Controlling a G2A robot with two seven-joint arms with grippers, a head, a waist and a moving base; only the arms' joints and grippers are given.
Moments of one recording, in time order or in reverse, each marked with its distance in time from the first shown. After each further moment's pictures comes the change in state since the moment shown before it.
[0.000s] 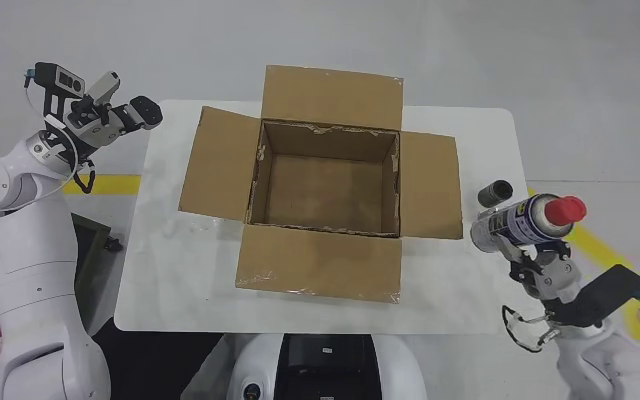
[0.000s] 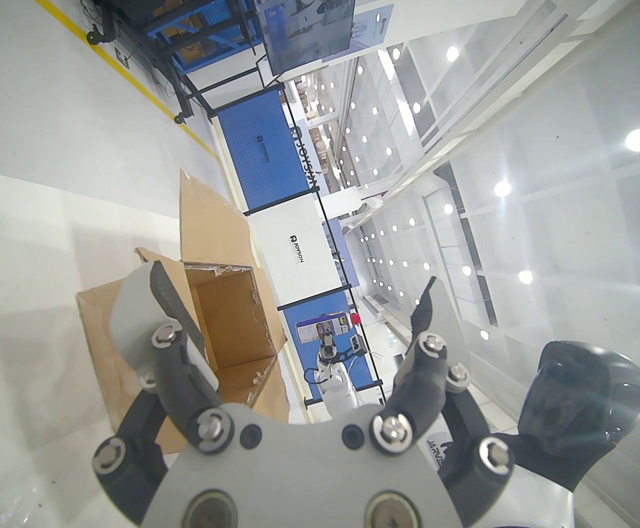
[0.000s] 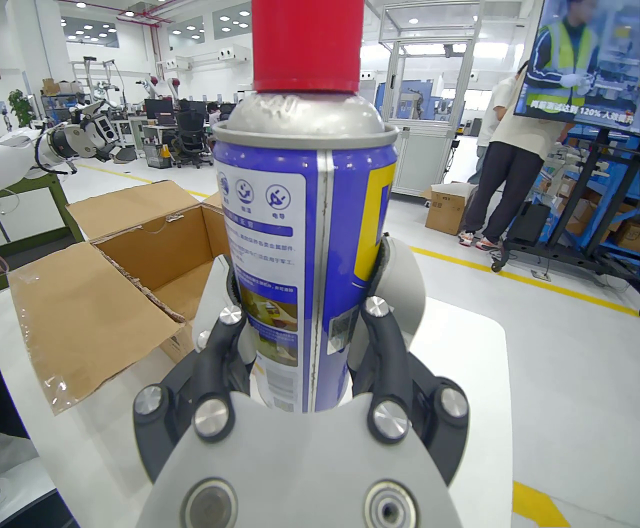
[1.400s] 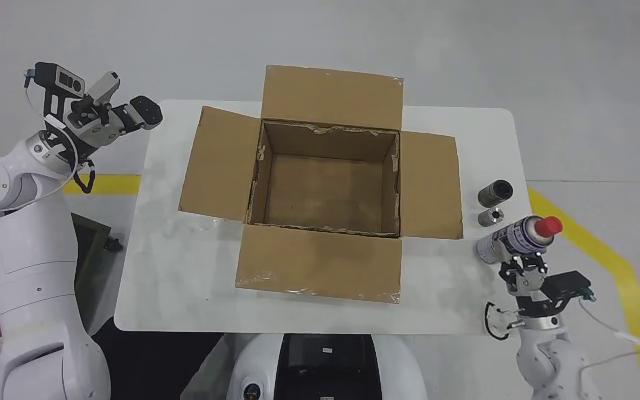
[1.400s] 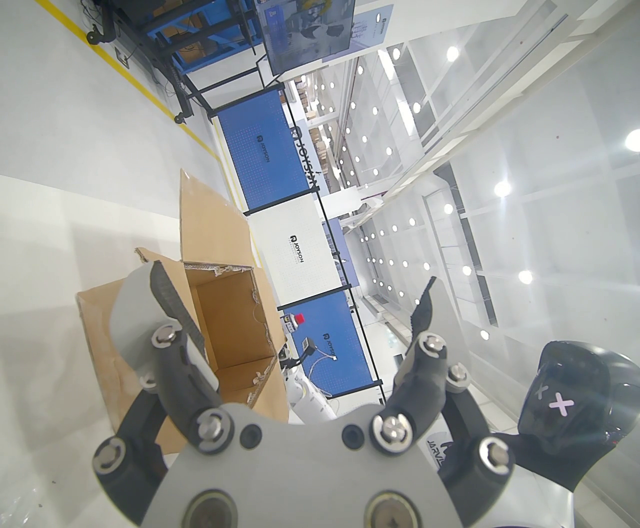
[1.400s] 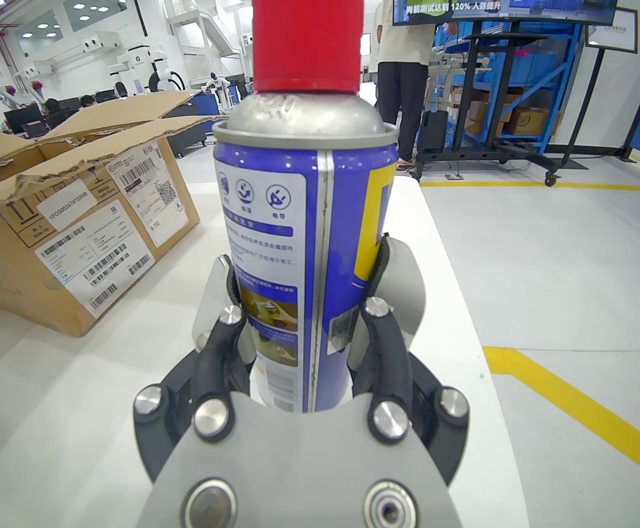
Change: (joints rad) left arm 0.000 0.000 0.000 0.000 0.000 0.000 0.000; right arm 0.179 -0.001 -0.128 0.567 -0.068 0.194 -0.244
